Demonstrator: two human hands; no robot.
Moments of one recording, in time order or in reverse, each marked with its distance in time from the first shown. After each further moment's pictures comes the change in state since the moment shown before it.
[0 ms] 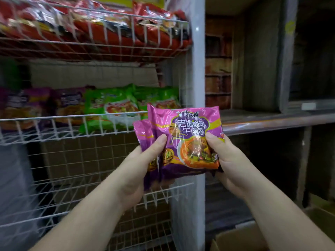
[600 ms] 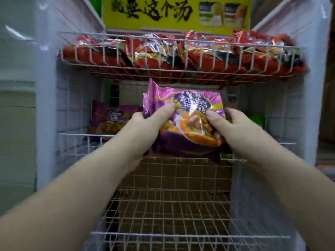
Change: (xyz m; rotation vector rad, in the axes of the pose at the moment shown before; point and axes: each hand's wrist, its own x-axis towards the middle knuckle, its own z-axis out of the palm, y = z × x) left_hand 0.113 0.126 -0.254 0.331 0.398 0.325; right_hand 0.090 -0.045 0.200 -0.744 -0.068 -0.247
